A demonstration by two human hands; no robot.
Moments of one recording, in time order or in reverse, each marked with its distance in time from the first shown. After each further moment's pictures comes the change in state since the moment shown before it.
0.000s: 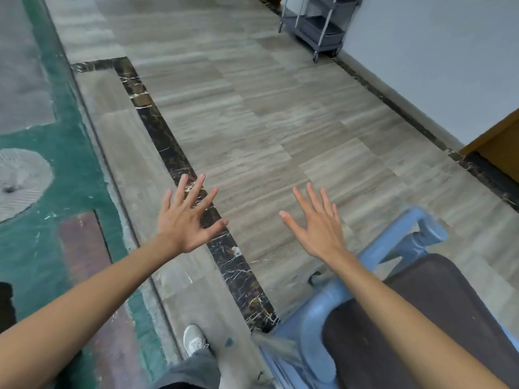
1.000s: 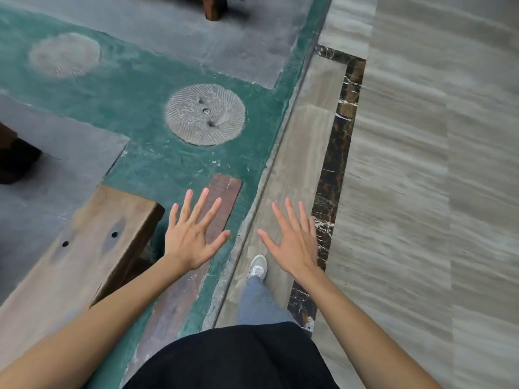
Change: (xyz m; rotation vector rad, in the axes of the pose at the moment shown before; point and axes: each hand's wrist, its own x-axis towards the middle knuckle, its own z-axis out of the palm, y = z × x) left_hand -0.053 -0.372 0.039 -0.125 0.075 -0.889; right_hand 0.241 -0.451 0.236 -0.133 -0.375 -0.827
